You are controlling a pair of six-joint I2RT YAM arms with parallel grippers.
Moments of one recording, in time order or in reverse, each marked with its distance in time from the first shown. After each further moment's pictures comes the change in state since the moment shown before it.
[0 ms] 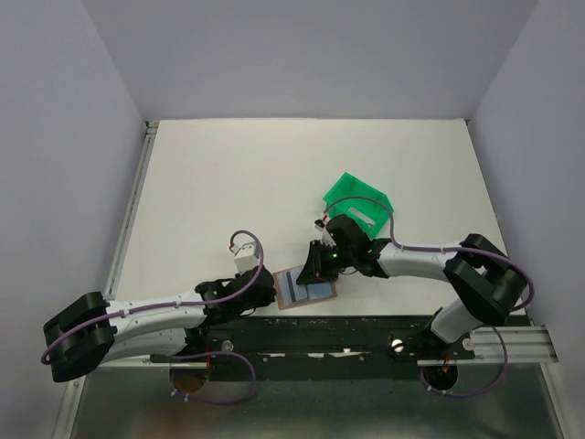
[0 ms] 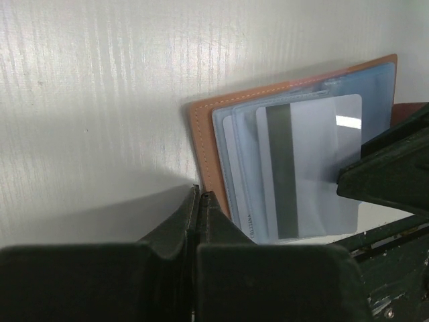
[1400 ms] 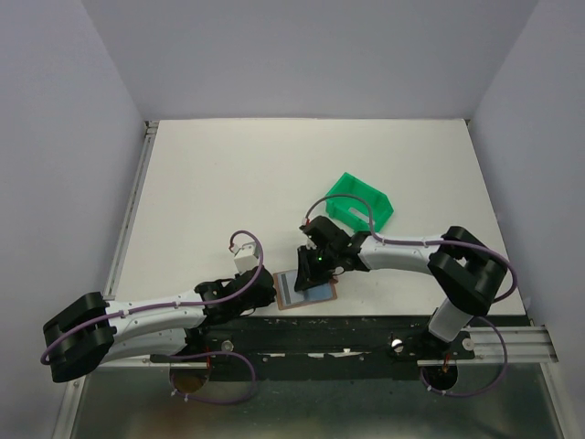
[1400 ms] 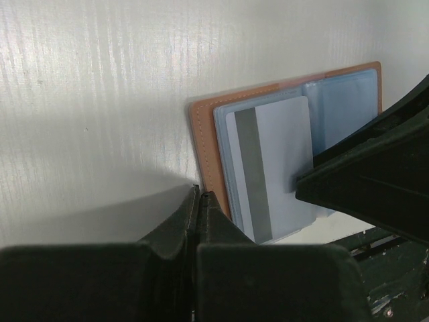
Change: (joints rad) left arm 0.000 -0.004 -0.003 0.000 0.002 0.000; right arm 0.090 0.102 0.203 -0.325 0.143 -0.126
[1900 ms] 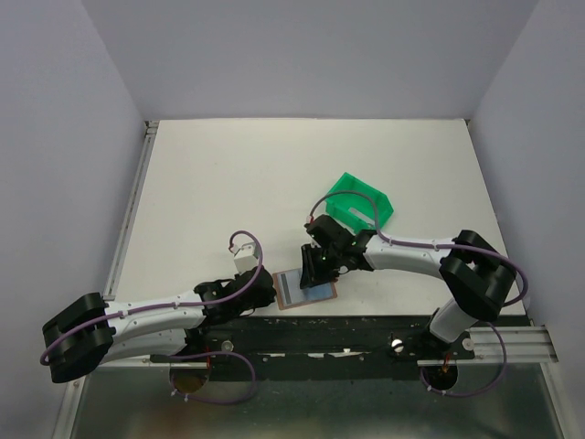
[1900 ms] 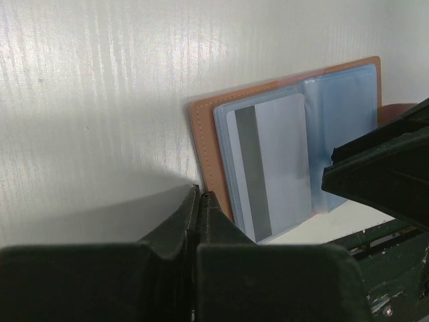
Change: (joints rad) left arm 0.000 -0.007 -0.004 0.000 0.002 -0.001; right arm 0.000 -0.058 0.008 -0.080 0.082 -0.036
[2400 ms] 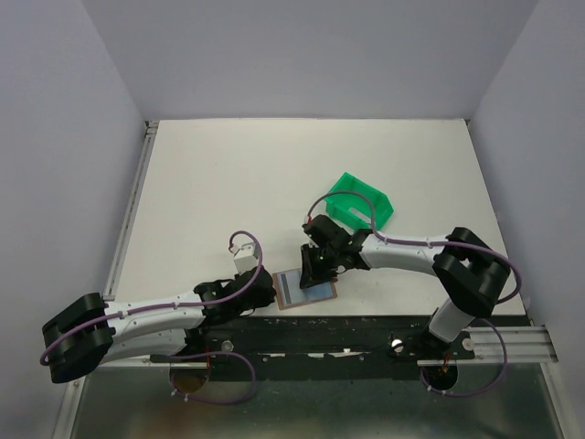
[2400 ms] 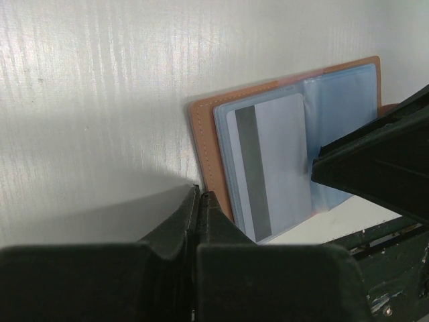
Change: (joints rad) left arm 0.000 -0.003 -0.003 0.002 0.000 0.000; right arm 0.000 0.030 0.014 -0.003 0.002 -0.003
